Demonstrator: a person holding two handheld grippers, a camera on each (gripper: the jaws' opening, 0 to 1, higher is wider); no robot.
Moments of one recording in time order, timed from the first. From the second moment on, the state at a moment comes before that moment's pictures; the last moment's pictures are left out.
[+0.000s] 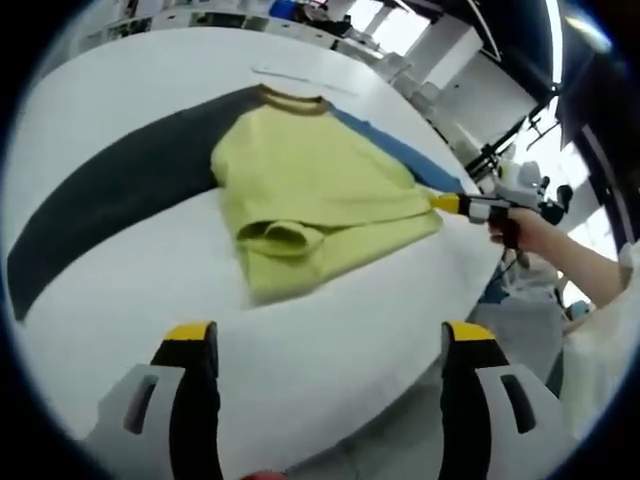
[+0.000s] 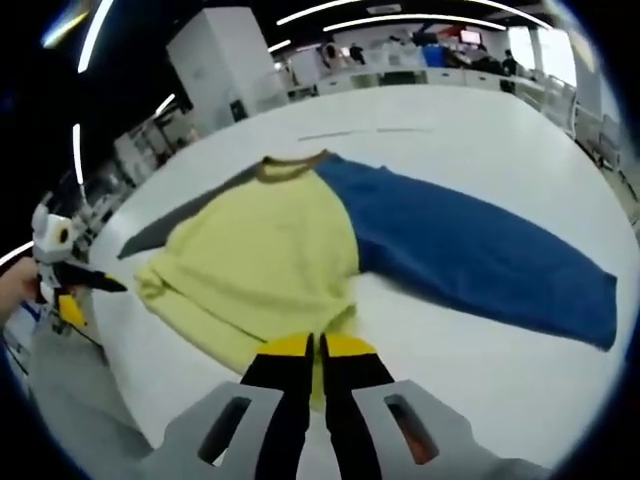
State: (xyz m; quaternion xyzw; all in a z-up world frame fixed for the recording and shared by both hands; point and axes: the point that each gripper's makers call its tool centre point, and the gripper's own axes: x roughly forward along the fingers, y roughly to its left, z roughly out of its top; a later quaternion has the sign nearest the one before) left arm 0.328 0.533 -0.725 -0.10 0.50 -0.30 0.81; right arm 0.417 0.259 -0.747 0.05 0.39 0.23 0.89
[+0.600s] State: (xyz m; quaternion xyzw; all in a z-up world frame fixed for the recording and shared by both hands) left arm 0.349 0.511 -0.716 -0.11 0.45 -0.31 0.83; right arm 0.425 0.257 -0.728 0.07 0.37 0.23 0.90
